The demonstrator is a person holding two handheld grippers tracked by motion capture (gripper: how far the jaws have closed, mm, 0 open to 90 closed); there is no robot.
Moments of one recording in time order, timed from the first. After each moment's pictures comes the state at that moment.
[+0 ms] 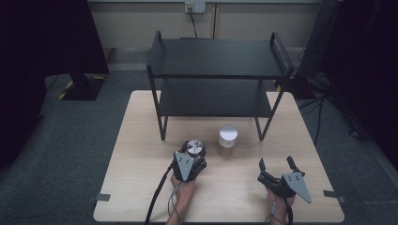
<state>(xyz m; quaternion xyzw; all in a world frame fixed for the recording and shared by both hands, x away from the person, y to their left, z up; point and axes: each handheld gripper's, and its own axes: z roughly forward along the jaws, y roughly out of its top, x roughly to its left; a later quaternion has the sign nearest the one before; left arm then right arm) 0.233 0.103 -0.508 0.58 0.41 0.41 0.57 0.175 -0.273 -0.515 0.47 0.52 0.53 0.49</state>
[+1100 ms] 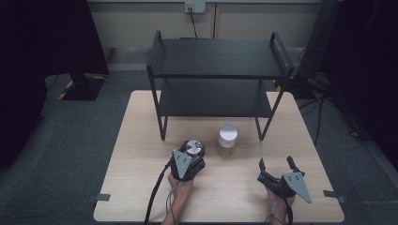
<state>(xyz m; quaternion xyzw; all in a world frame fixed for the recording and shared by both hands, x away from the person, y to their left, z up) 0.233 0.119 -0.489 0.60 0.41 0.38 0.57 0.176 -0.273 -0.515 0.47 0.52 0.52 0.49</state>
